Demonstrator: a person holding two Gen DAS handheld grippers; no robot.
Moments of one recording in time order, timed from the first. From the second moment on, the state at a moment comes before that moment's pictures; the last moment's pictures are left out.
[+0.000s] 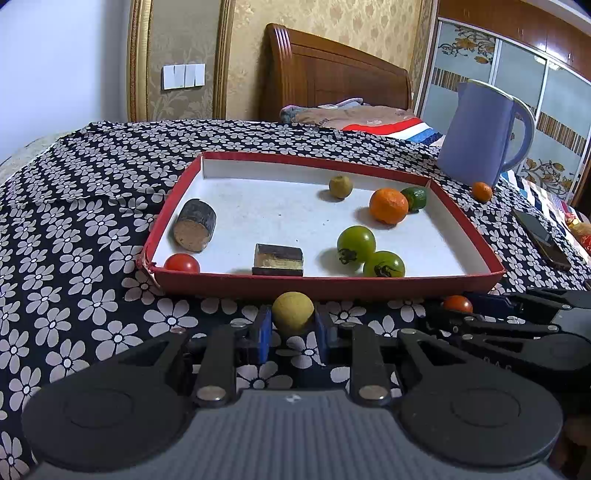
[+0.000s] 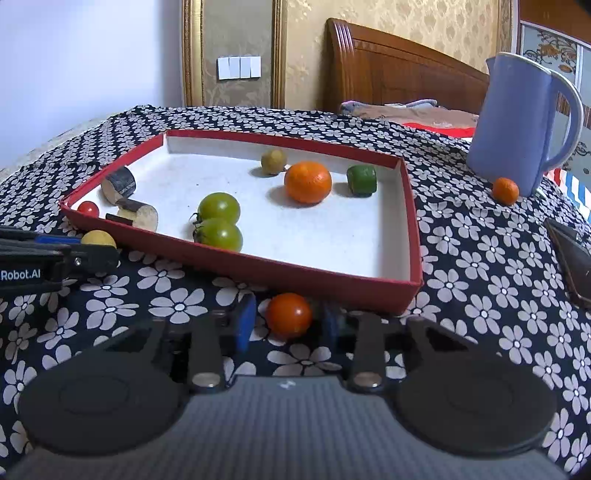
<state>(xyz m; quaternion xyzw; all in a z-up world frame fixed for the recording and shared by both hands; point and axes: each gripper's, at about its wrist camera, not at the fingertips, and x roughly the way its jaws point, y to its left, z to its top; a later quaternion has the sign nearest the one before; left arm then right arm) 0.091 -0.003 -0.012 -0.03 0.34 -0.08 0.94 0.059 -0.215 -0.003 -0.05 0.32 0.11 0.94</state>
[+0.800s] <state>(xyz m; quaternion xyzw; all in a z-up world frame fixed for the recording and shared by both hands) 0.090 0.000 0.001 -0.02 0.34 -0.05 0.94 0.032 -0.212 0.018 -0.06 0.28 0.12 0.95</state>
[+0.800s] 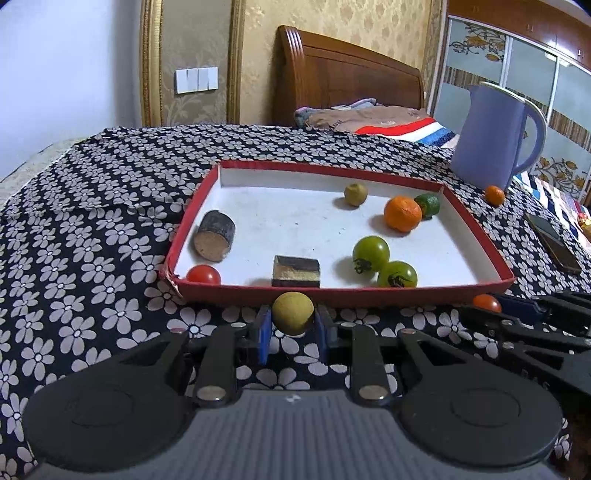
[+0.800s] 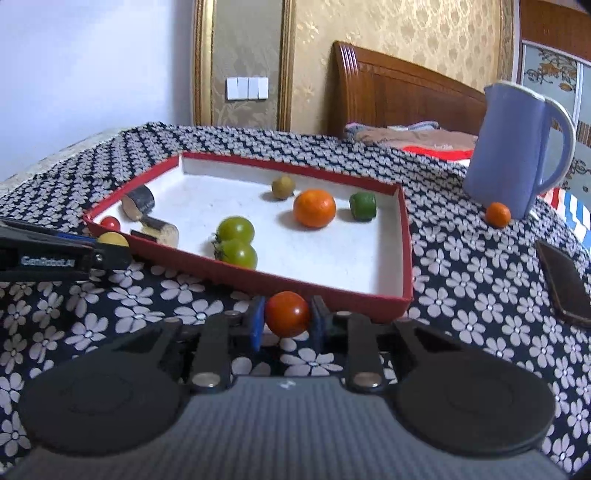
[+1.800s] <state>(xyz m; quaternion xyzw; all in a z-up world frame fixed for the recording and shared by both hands) 0.139 -0.007 0.041 0.04 0.31 -0.02 0.95 0.045 -0.199 0.062 -0.08 0.23 0.13 0.96</state>
